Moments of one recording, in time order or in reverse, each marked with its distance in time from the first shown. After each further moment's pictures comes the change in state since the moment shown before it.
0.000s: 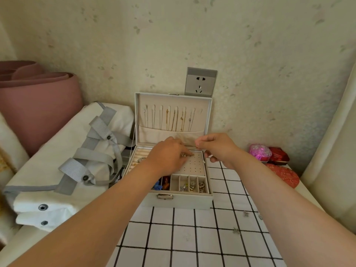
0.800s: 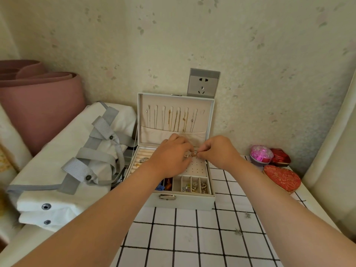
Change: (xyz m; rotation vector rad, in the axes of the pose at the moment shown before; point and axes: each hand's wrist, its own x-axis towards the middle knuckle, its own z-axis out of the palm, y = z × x) left_hand -0.001 -0.002 0.004 -0.032 0.085 0.083; right_hand 0.008 0.015 0.005 -0.553 0.068 -0.255
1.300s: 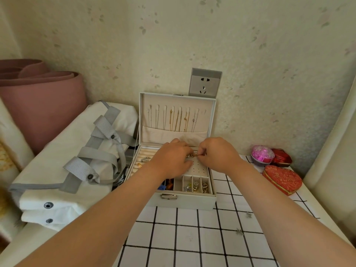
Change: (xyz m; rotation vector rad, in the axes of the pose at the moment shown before) left_hand 0.001 -0.001 0.004 0.032 -0.126 -0.045; right_hand -0.006 -0.006 0.003 -0.349 -0.028 -0.224
